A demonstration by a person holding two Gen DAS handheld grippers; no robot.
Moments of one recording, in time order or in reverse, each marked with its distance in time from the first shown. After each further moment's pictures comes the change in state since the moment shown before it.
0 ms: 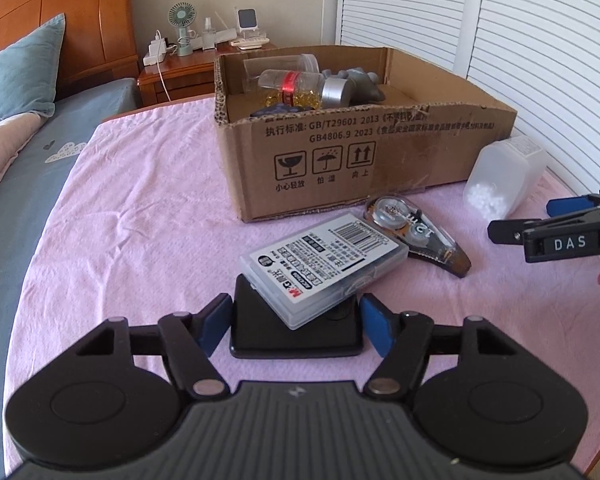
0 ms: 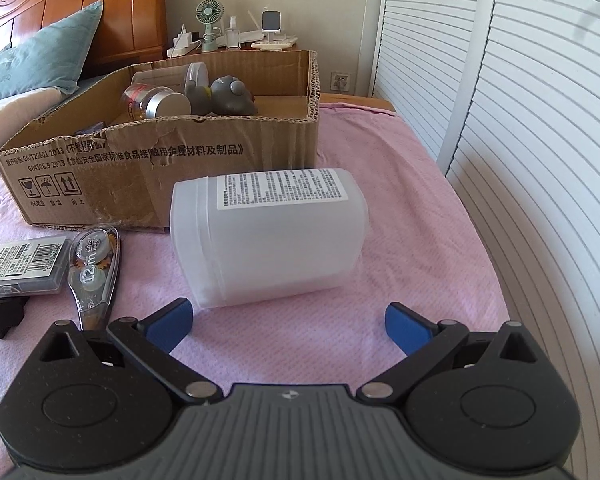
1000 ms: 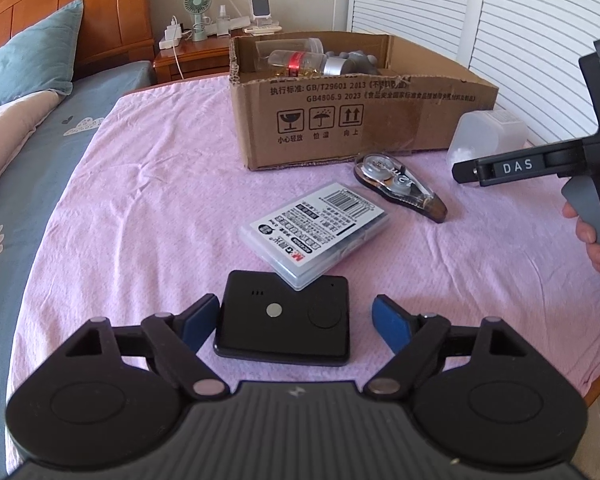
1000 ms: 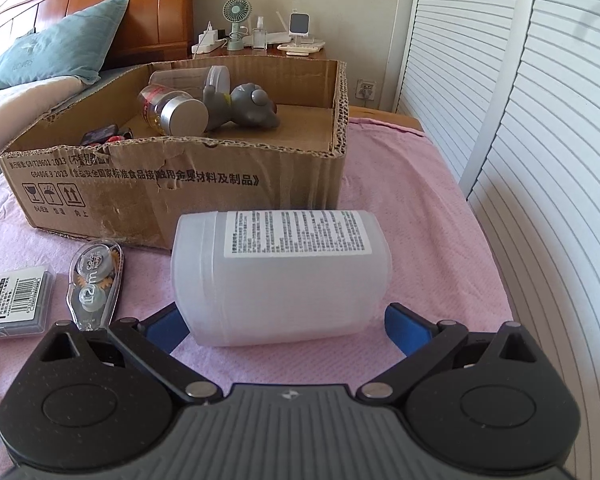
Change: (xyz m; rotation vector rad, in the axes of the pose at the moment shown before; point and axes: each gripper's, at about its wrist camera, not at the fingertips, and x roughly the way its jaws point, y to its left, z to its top) left arm -0.028 -0.009 -0.032 -0.043 0.022 0.030; right arm 0.014 0.002 0.023 -0.076 -0.010 0.049
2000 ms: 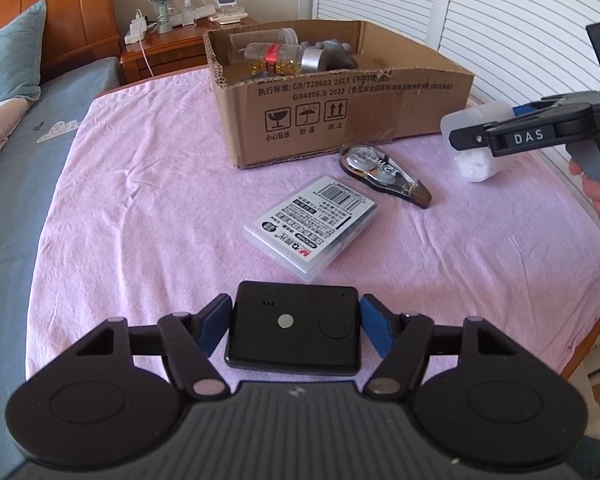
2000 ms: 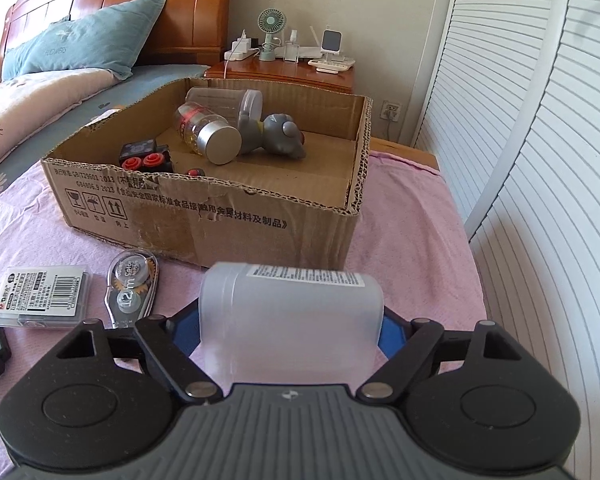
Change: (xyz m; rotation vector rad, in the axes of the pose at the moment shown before) left arm -0.011 0.015 0.012 0.098 0.071 -0.090; right arm -0.033 0.003 0.015 -0.110 -0.017 0.049
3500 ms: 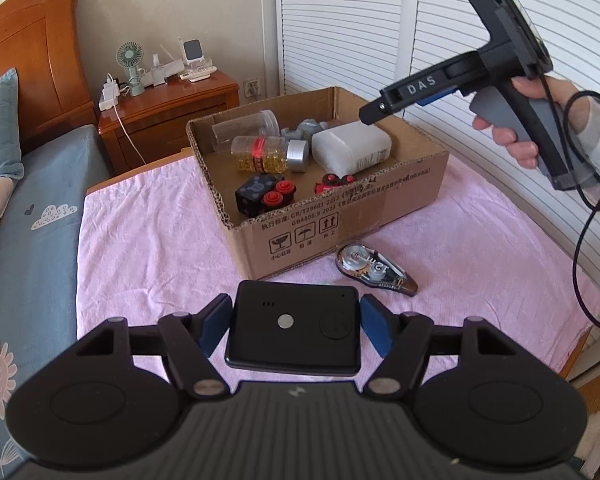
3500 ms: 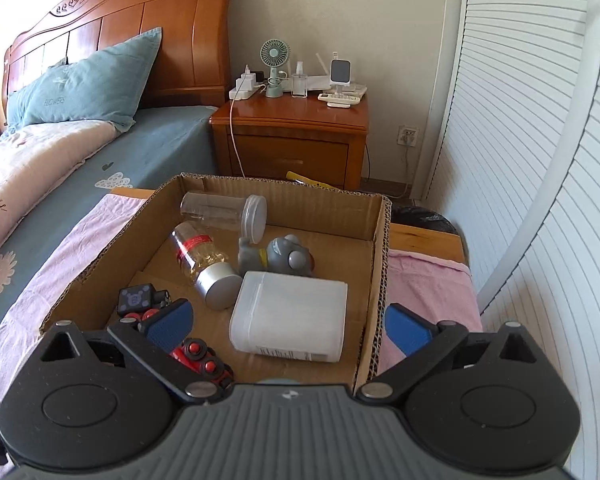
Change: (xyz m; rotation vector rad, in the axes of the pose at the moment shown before) left arm -0.038 0.012 0.072 0.124 -0.100 -0.040; right arm 0.024 -0.016 0.120 0.073 -0.028 0.068
